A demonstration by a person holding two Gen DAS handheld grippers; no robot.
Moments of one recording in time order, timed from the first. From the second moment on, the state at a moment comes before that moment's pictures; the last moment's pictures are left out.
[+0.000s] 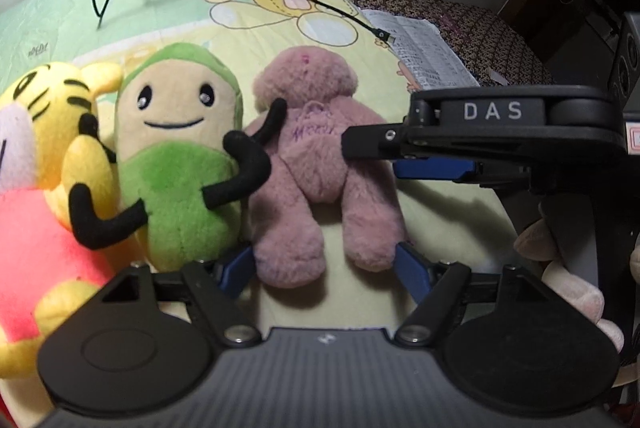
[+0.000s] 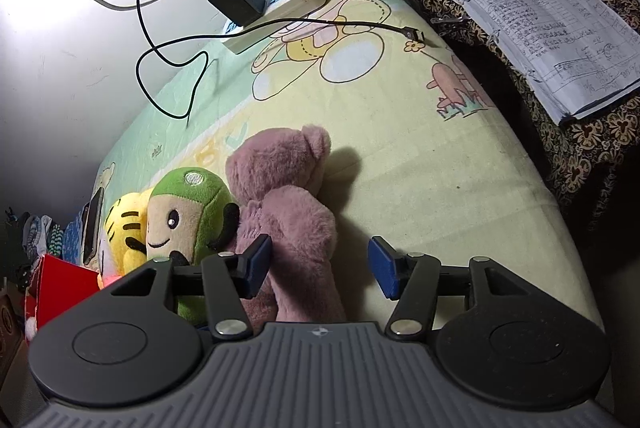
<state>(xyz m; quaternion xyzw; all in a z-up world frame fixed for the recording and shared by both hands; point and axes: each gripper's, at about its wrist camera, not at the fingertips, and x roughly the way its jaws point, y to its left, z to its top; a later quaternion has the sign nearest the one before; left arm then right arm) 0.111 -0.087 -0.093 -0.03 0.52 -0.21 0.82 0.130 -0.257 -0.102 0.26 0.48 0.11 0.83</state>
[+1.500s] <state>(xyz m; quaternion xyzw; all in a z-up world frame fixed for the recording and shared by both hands) 0.073 -0.115 -0.094 0.01 0.51 -0.28 0.81 0.067 -0.281 -0.107 0.31 0.46 0.13 0.82</state>
